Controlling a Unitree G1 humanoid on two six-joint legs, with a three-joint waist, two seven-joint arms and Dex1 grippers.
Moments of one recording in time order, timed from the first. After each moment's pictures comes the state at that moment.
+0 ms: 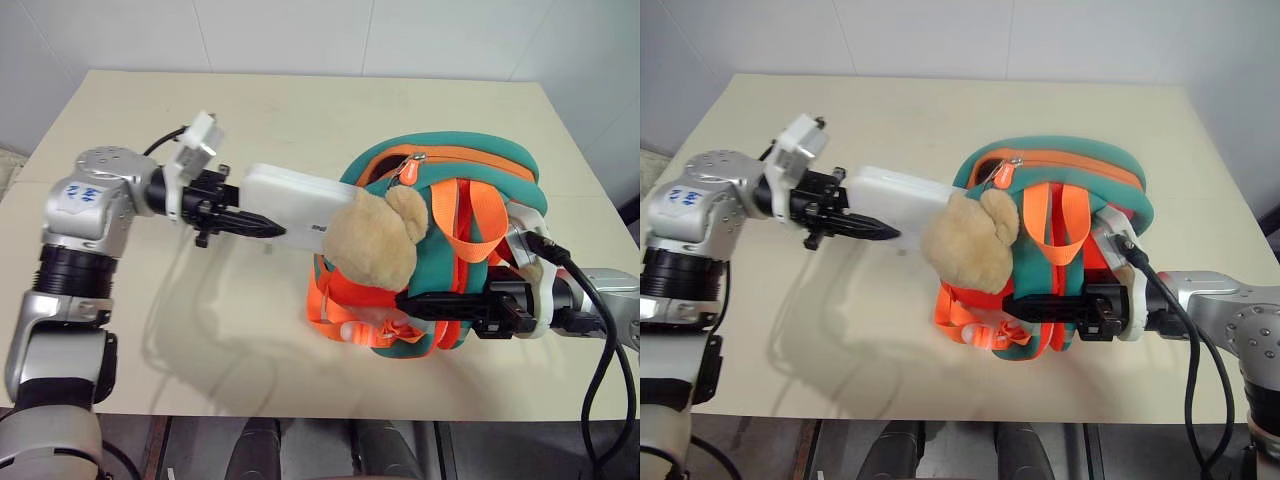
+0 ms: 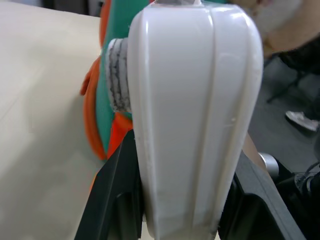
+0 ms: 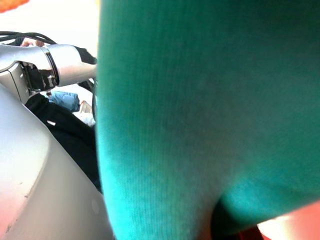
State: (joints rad) left arm -1.02 0.69 -0.16 0.31 -0.48 0.55 -1.50; right arm -0.37 -0.91 -0.21 -0.43 1.39 1.13 0.86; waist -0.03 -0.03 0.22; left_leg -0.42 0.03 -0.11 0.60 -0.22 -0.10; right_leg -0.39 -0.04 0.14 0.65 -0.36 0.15
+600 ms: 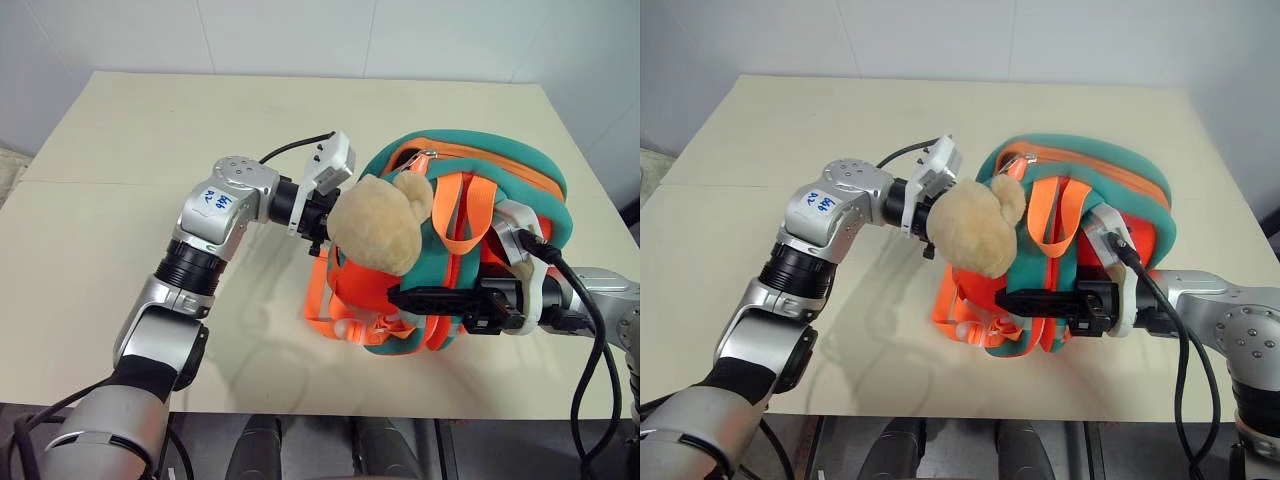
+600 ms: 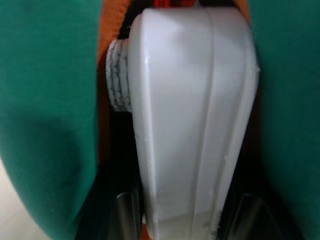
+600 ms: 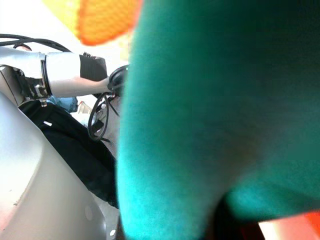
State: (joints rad) left arm -1.06 0.33 -0.25 0.27 -0.35 0.60 -1.26; right arm -0.37 -0.86 -0.20 -0.44 1.38 1.10 0.82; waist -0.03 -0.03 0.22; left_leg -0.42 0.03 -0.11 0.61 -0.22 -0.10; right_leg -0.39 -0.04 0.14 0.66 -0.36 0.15
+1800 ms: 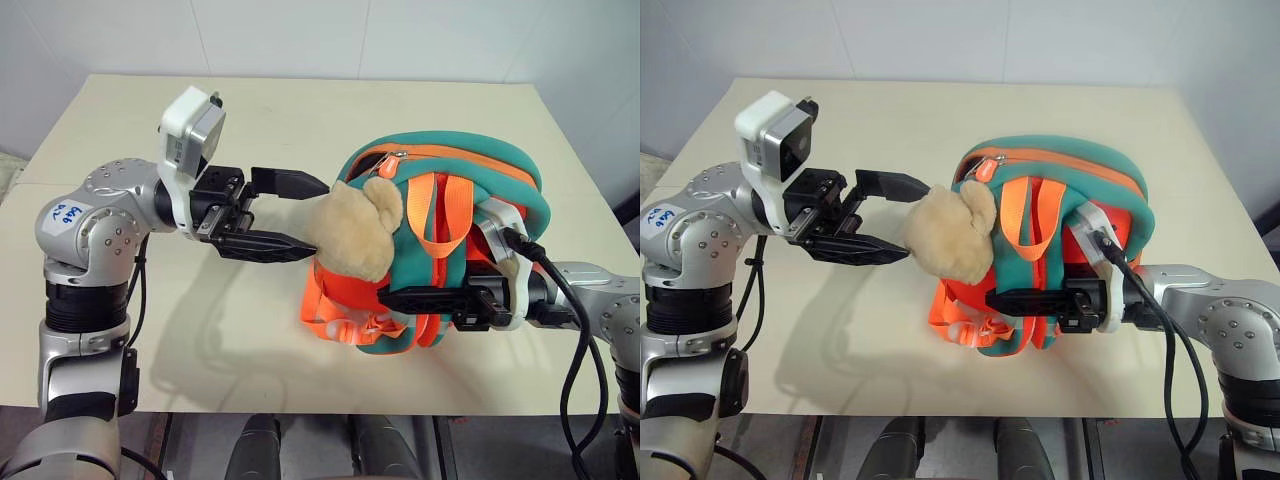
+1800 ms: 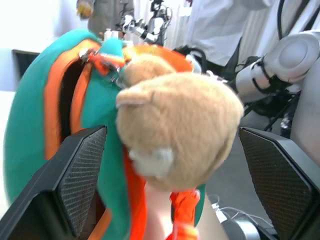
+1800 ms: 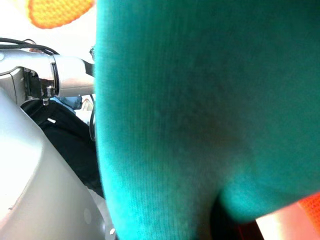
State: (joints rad) left arm -0.86 0.62 0.08 -0.14 -0.80 0.84 -1.26; right arm -0.43 -0.85 -0.13 -0.42 1.32 1.09 0.87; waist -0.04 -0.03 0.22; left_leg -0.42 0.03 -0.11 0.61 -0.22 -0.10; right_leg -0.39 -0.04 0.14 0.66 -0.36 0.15
